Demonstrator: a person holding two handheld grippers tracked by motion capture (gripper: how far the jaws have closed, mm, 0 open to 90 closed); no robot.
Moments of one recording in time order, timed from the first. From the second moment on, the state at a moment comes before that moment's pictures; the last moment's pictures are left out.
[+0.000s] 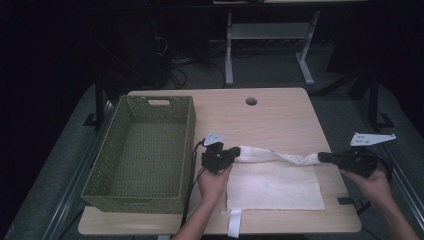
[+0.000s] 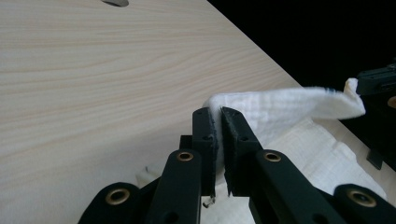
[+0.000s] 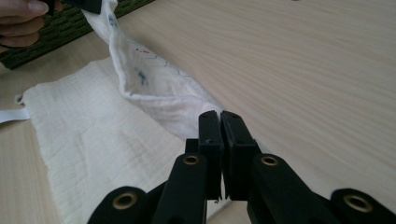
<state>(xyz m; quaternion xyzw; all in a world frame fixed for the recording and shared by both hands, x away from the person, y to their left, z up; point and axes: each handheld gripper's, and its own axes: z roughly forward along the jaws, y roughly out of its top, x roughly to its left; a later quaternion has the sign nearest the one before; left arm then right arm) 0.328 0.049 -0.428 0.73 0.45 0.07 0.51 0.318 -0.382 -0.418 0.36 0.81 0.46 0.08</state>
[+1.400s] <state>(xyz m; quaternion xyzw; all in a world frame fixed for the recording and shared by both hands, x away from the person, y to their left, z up) 0.256 0.074 -0.455 0.77 0.39 0.03 0.50 0.242 -0.369 -0.444 0.32 0.83 0.45 0.09</state>
